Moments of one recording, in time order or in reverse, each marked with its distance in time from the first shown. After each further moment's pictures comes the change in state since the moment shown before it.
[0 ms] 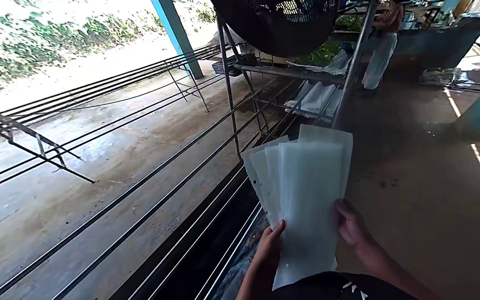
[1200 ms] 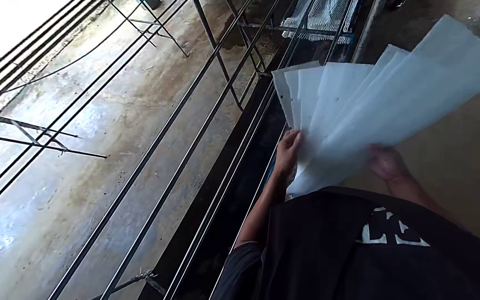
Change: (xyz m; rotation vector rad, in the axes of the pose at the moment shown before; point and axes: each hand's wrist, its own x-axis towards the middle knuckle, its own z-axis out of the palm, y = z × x) left_hand 0.132 0.076 -0.019 0.569 -0.247 0.463; right_hand 0.056 0.034 -0.010 0.012 -0.080 -0.099
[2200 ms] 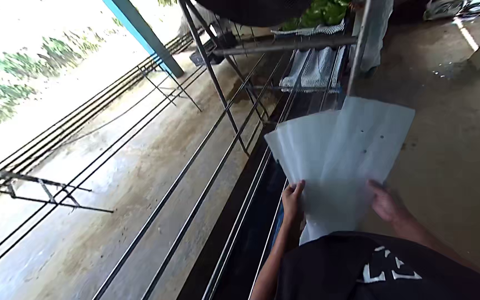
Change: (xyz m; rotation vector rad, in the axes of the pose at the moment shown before) left_hand 0.020 -0.003 0.024 -0.235 0.286 -0.266; right_hand 0.017 -0.004 0.018 -0.129 0.246 -0.004
